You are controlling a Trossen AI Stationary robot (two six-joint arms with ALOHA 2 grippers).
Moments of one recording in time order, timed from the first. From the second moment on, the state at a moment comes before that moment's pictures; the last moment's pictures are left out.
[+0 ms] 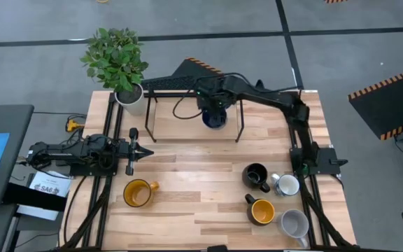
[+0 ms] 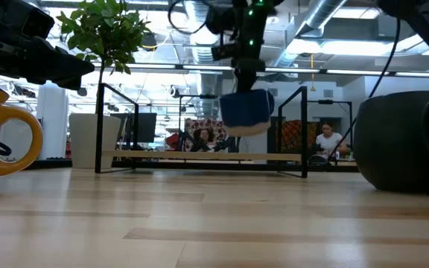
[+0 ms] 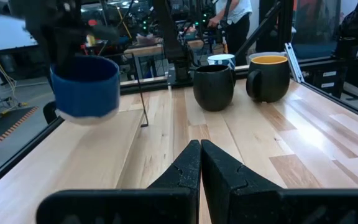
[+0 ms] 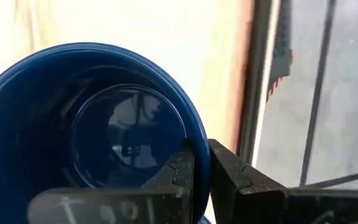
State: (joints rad) left arm 0.00 0.01 0.01 0.03 -0.01 0.12; right arm -0.35 2.07 2.06 -1.22 0.28 -0.47
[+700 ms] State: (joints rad) left arm -0.01 0.01 0.01 0.03 -0.01 0.12; right arm -0.47 2.15 2.06 -1.17 0.29 -0.60
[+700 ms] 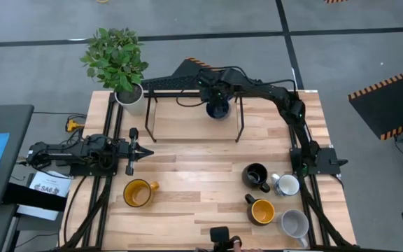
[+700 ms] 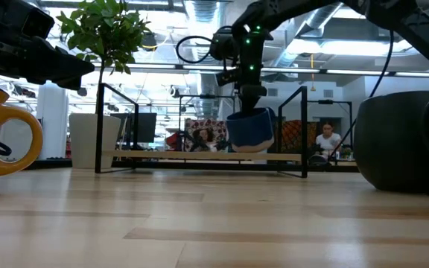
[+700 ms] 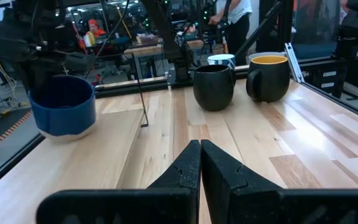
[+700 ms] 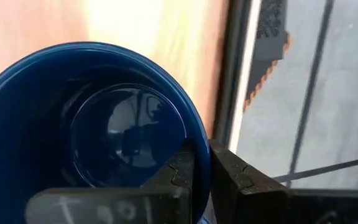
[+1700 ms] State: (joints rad) left arm 0.00 0.01 0.01 0.03 -0.01 0.12; right arm -0.46 2.16 2.06 -1.20 0.29 -0.49
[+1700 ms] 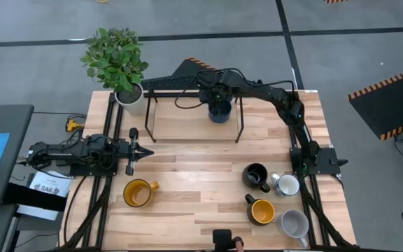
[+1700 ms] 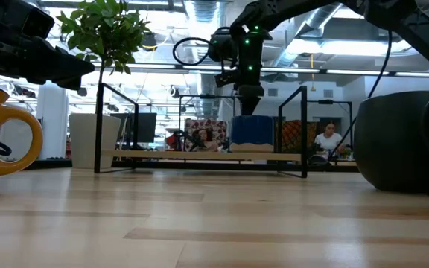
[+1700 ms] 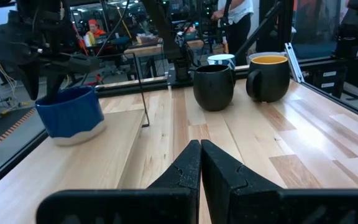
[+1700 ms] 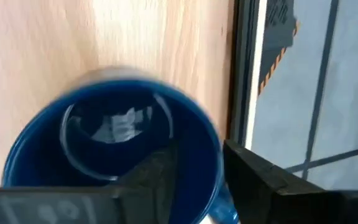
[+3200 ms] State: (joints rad) left arm 0.00 0.01 0.01 0.03 -0.01 0.12; right arm -0.15 1.11 1.29 -0.72 0.02 0.33
